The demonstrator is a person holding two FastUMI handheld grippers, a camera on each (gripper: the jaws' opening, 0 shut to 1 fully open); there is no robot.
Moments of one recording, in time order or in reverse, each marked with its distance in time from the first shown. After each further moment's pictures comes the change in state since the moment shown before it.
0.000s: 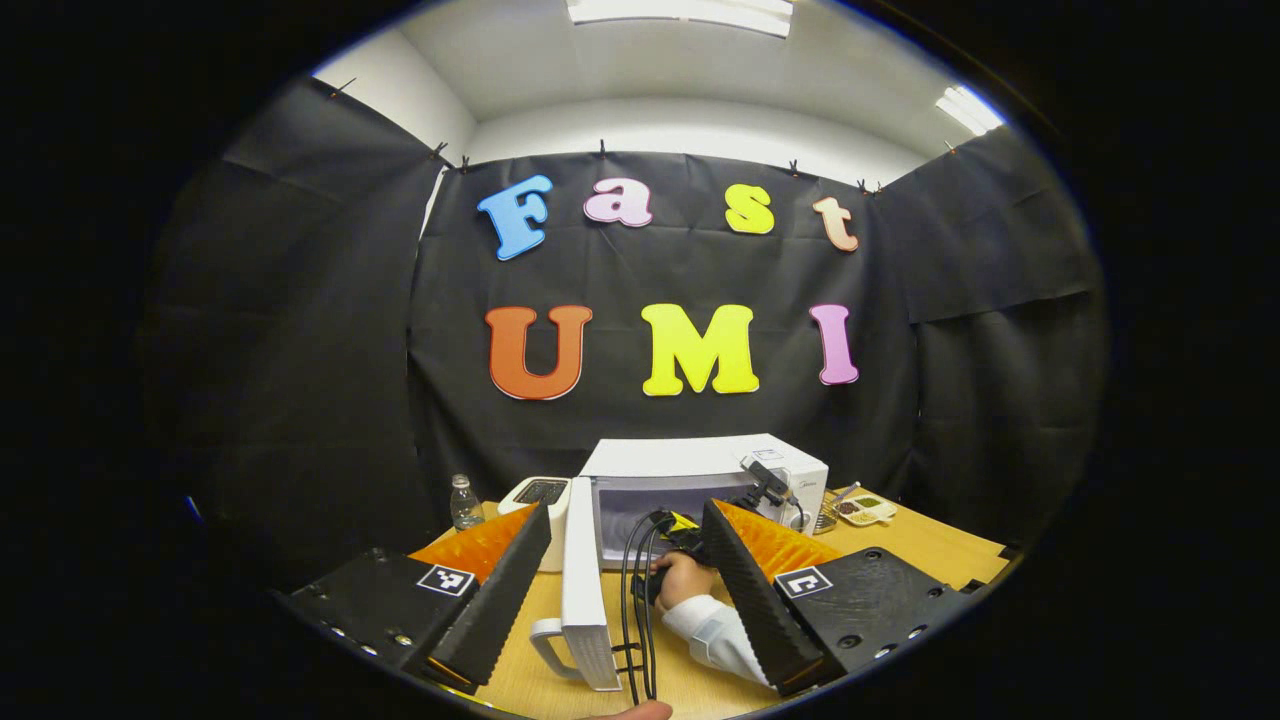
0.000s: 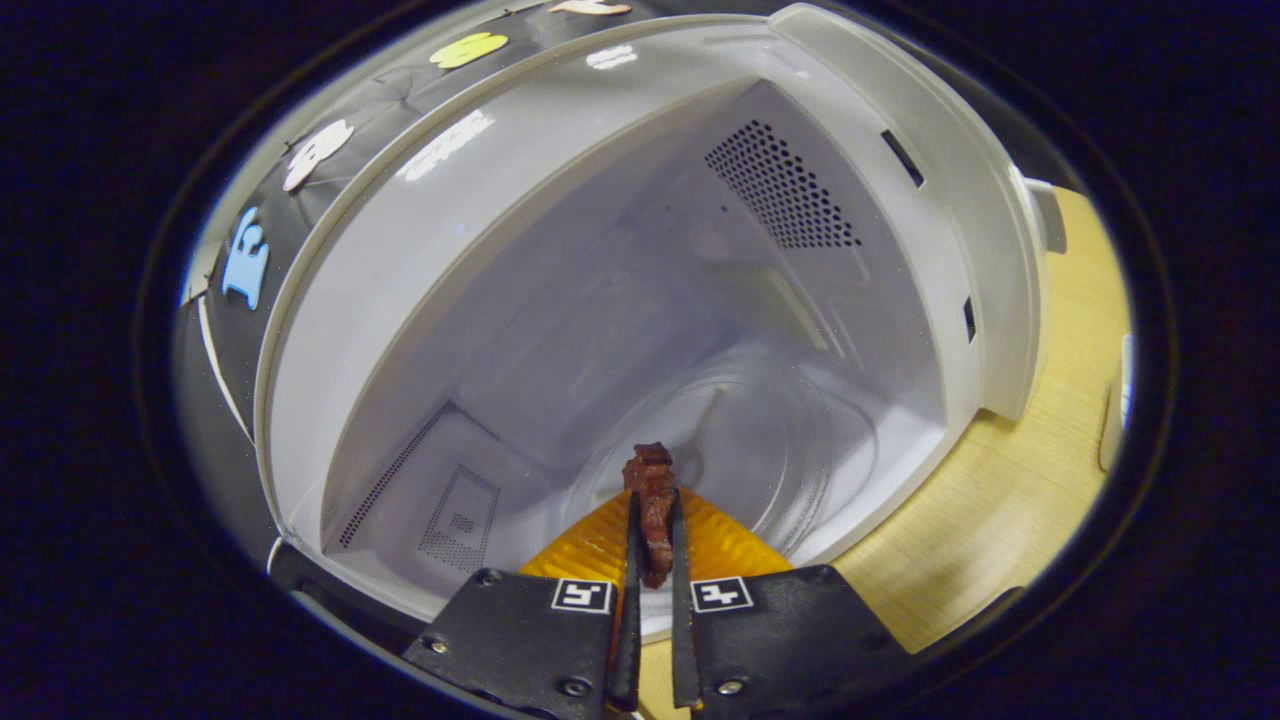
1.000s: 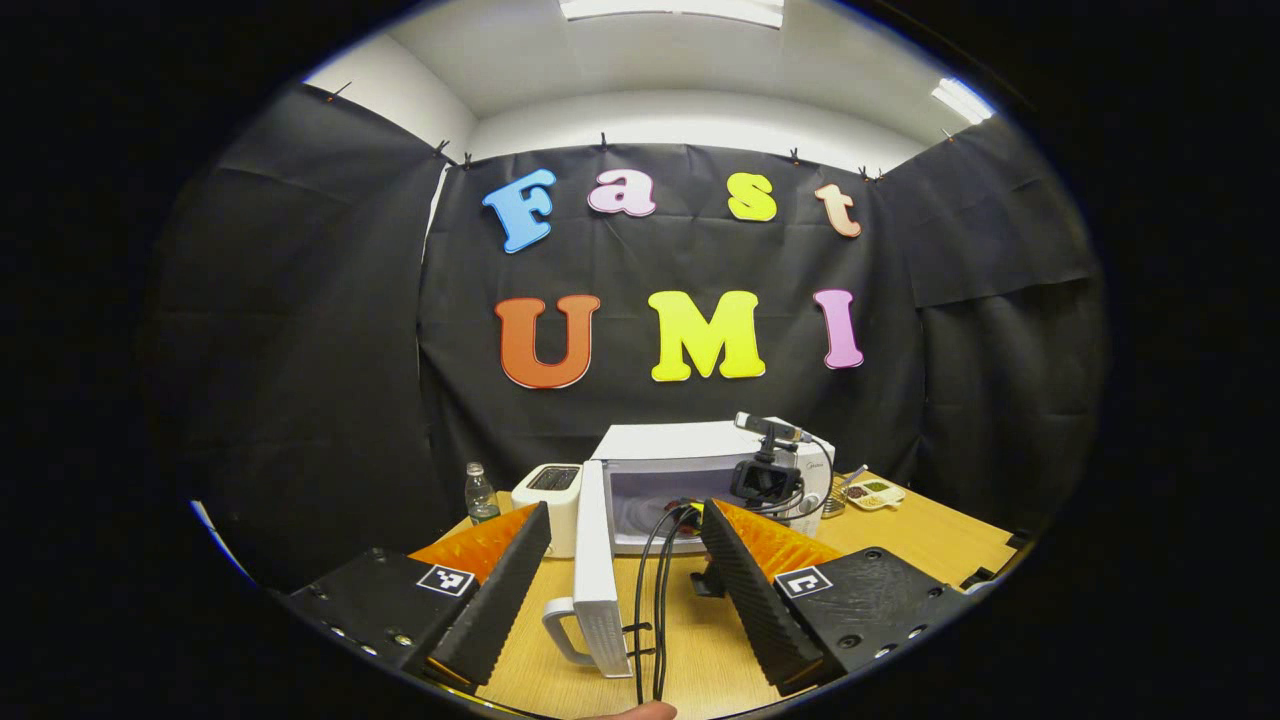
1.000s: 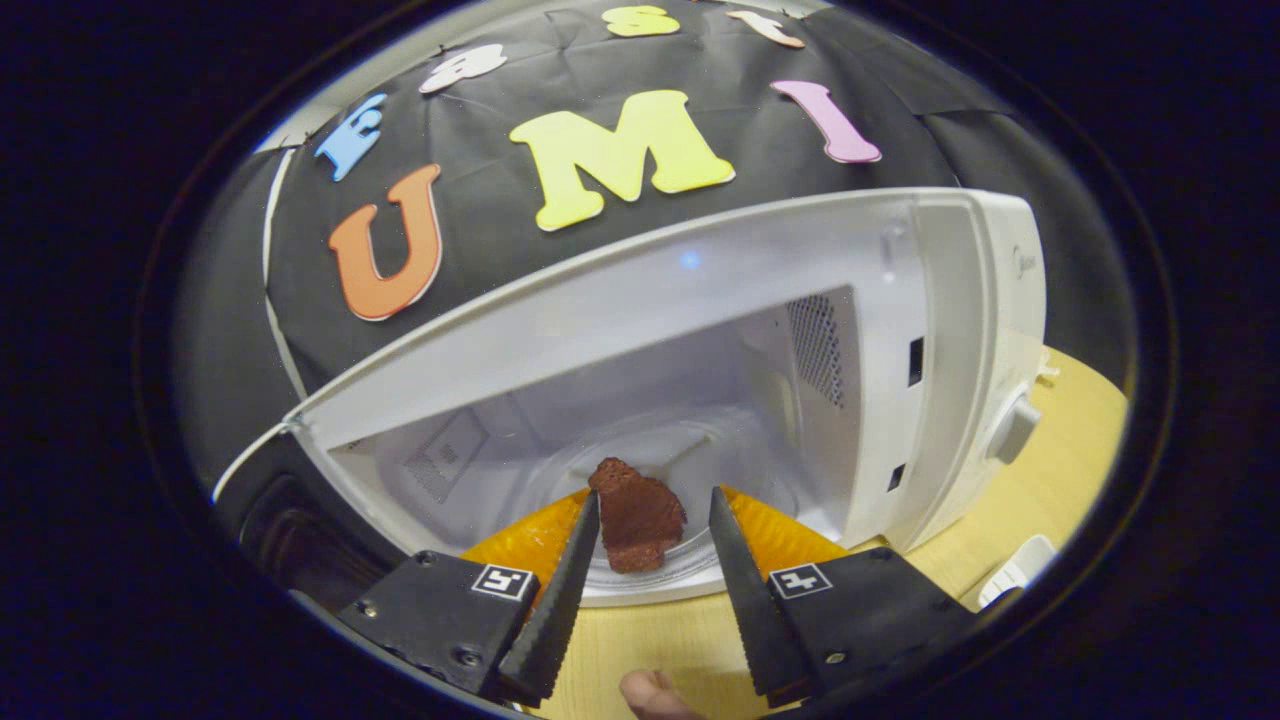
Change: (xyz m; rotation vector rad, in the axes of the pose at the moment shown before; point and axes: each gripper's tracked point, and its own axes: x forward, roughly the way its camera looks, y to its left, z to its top) left arm -0.023 0.009 -0.014 0.024 0.038 0.036; right arm -0.071 -0.010 0.043 -0.461 -0.007 0.043
